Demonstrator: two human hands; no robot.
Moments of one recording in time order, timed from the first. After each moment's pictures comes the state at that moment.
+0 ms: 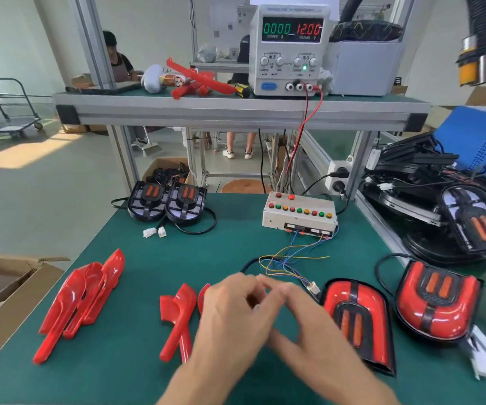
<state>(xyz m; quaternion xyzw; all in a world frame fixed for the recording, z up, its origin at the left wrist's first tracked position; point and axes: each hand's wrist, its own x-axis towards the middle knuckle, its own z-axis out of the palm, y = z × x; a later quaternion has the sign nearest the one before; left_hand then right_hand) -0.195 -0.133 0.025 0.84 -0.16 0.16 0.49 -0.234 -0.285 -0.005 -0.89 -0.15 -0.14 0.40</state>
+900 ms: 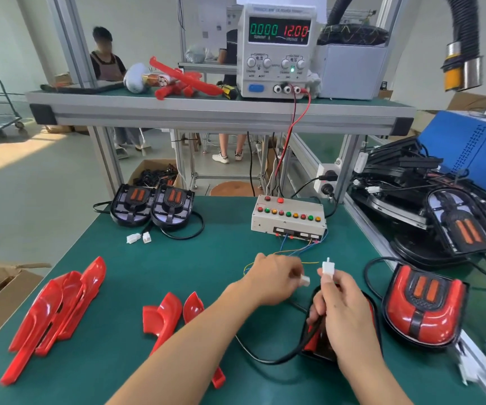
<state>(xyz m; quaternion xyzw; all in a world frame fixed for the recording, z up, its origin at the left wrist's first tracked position) -0.074 -0.234 -0.017 0.89 -0.39 -0.04 0.21 -0.203 -0.331 -0.023 -0.71 0.17 -0.25 0.64</state>
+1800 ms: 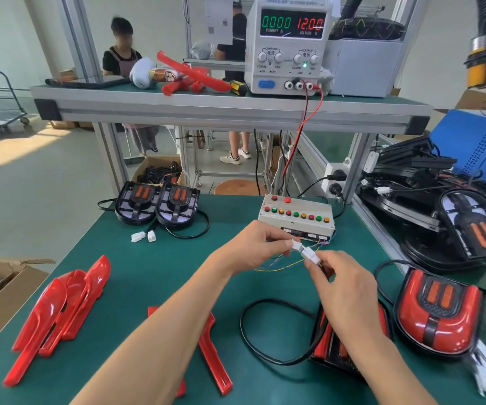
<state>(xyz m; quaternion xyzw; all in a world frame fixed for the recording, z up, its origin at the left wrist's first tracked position) -0.038 -0.187 0.027 0.76 -0.34 -0.16 0.53 -0.169 -0.338 -0.001 -0.90 0.09 -0.35 0.25</state>
